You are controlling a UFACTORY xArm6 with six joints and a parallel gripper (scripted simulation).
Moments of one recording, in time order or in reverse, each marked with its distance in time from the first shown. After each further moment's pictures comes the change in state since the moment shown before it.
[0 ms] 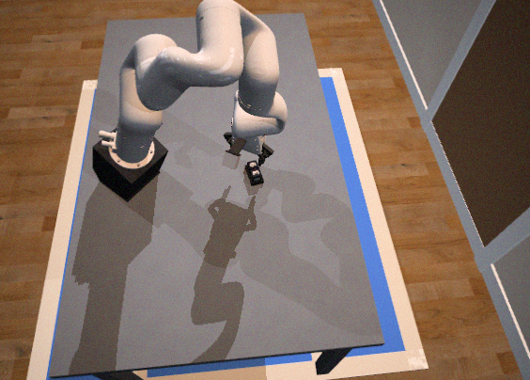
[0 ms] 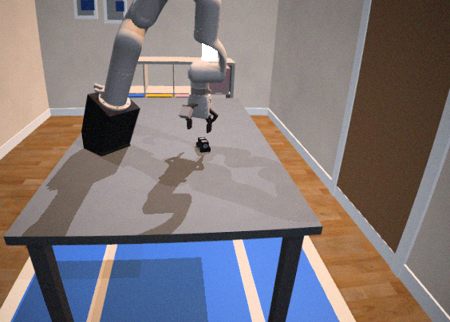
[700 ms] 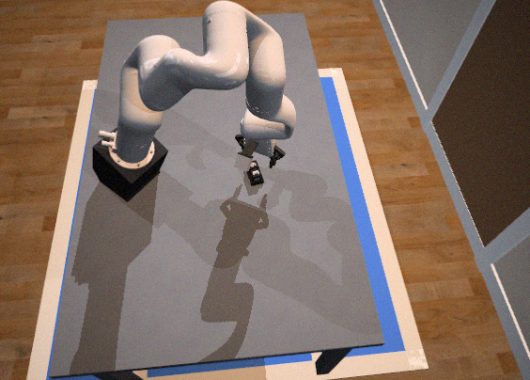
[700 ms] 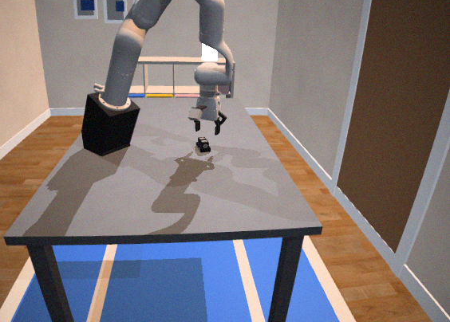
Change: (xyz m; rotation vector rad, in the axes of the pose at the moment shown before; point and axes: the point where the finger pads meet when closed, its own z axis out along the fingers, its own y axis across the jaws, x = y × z) arm -0.014 -0.033 0.008 -0.002 0.001 -0.001
